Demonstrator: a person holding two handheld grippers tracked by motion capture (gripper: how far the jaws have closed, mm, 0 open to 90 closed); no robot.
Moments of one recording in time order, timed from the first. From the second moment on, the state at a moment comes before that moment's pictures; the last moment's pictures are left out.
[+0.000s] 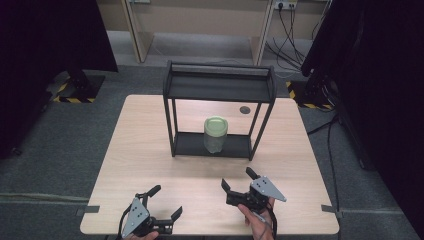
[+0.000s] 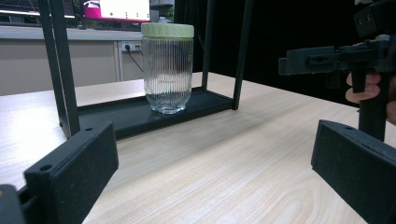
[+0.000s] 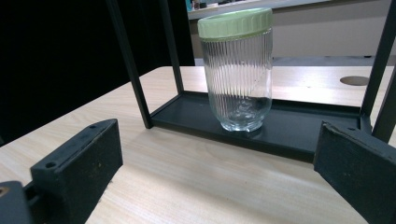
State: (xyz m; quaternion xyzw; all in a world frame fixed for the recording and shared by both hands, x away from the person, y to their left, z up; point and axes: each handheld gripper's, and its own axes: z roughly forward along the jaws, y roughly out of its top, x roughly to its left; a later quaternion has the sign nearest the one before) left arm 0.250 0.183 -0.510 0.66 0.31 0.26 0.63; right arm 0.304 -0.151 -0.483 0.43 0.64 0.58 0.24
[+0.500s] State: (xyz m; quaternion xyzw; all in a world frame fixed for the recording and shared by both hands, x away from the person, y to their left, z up) left arm 0.250 0.182 -0.511 0.66 0.31 0.26 0.63; right arm 0.291 -0.151 -0.479 0.42 0.64 0.59 0.25
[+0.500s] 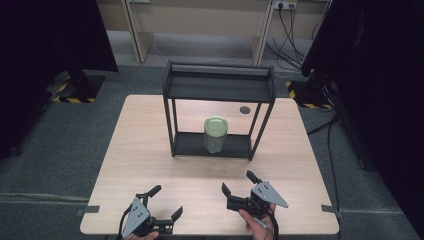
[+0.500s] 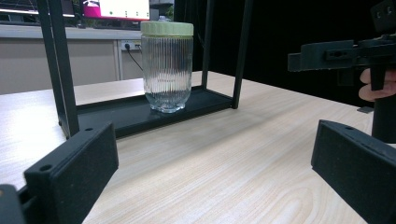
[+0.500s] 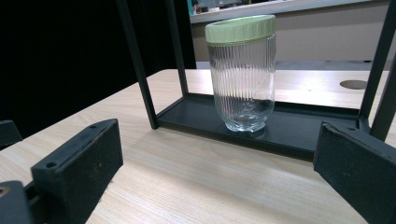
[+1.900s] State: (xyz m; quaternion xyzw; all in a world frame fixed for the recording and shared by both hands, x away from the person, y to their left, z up) left arm 0.250 0.180 -0.512 0.66 0.31 0.26 0.63; right arm 0.261 -0.185 -0.495 0.45 0.64 0.58 0.23
